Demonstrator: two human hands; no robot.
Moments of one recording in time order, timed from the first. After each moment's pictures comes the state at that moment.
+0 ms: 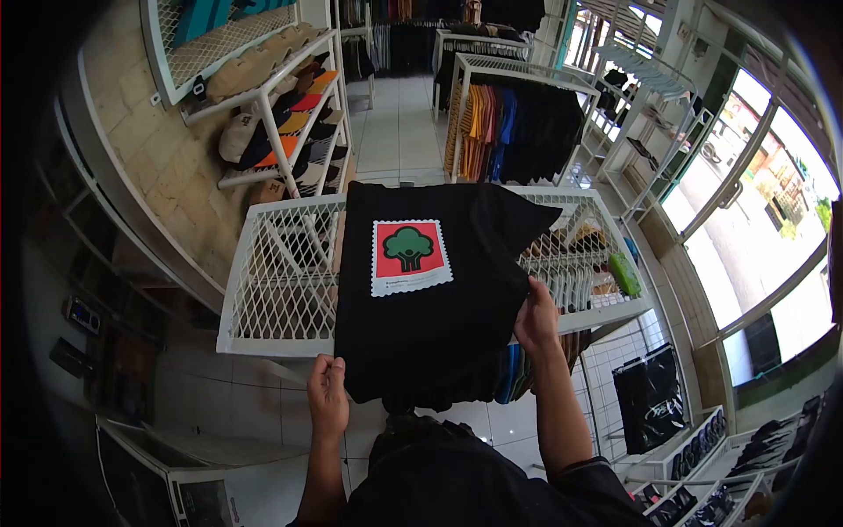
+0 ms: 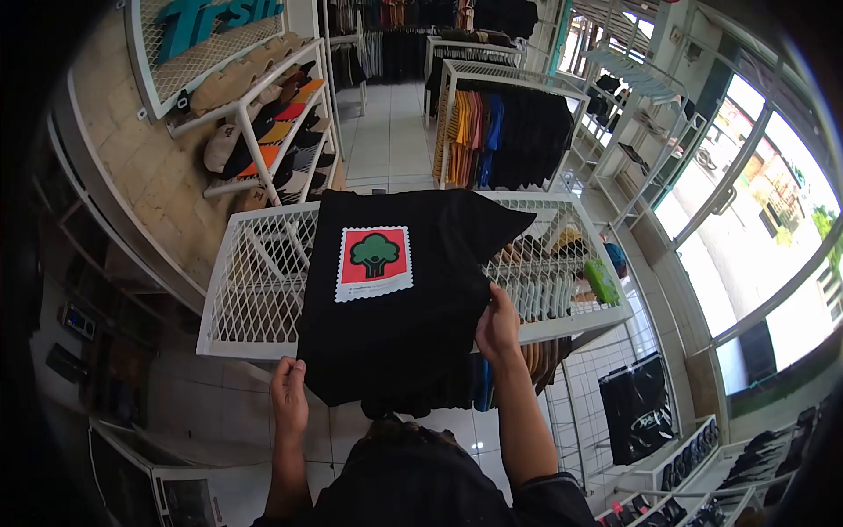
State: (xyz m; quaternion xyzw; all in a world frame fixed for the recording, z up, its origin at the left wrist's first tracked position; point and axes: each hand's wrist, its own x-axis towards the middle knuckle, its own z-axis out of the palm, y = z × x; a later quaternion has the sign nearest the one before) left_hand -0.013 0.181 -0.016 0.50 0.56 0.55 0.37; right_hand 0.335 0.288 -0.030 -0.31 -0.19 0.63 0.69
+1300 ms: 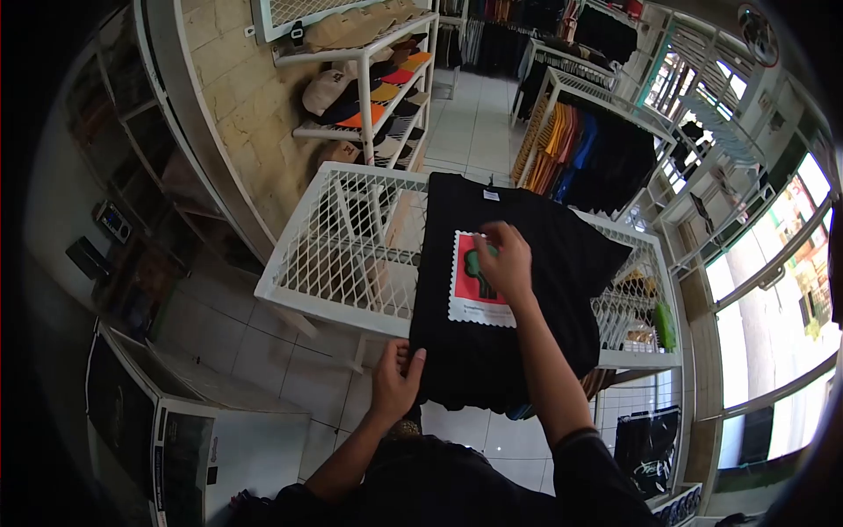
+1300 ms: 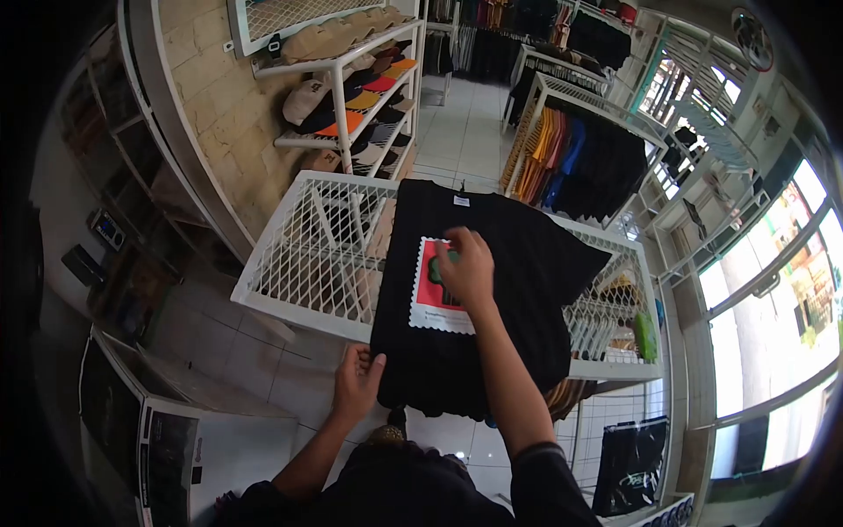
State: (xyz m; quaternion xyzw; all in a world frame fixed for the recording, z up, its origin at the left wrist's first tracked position) left_hand 0.029 0.180 -0.081 0.47 0.61 0.55 0.33; right_hand 0.201 0.398 0.003 -0.49 -0.73 0.10 0.47
